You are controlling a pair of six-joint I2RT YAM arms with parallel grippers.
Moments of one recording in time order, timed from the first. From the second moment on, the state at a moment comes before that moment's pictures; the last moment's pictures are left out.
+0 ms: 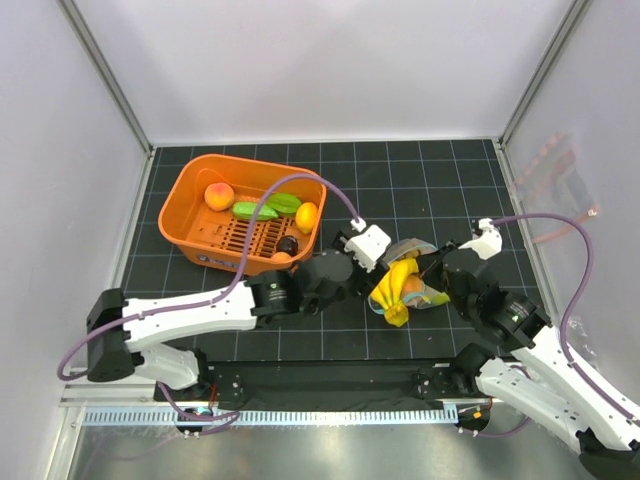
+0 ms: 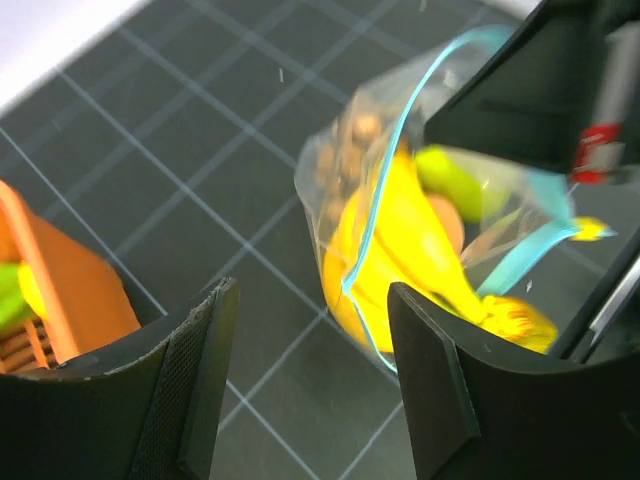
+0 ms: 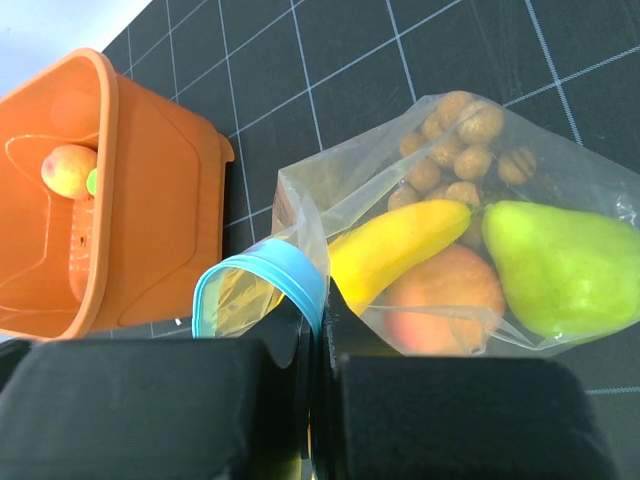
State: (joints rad) left arm -1.28 1.34 1.12 -0.07 -0.48 -0.03; right arm 0.70 0.62 0.75 -0.67 0.52 0.97
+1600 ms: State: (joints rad) left arm -0.81 1.60 1.56 -0.49 -0.08 -0.29; right arm 0.70 0.80 0.79 -0.69 0.41 0.69
